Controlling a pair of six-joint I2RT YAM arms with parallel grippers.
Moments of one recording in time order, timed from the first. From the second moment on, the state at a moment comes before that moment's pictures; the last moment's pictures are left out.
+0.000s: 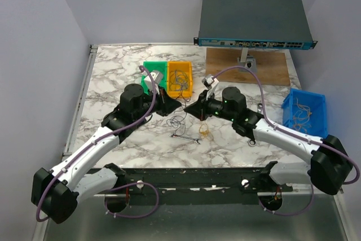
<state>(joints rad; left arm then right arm) -0.57 1.00 0.76 0.00 0.39 -0.52 0.77 1.27 0.77 0.27 -0.33 0.32</state>
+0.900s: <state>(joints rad) -0.28 0.81 0.54 -0.31 -0.24 -0.80 0.50 0.86 0.73 -0.34 0.94 0.67</state>
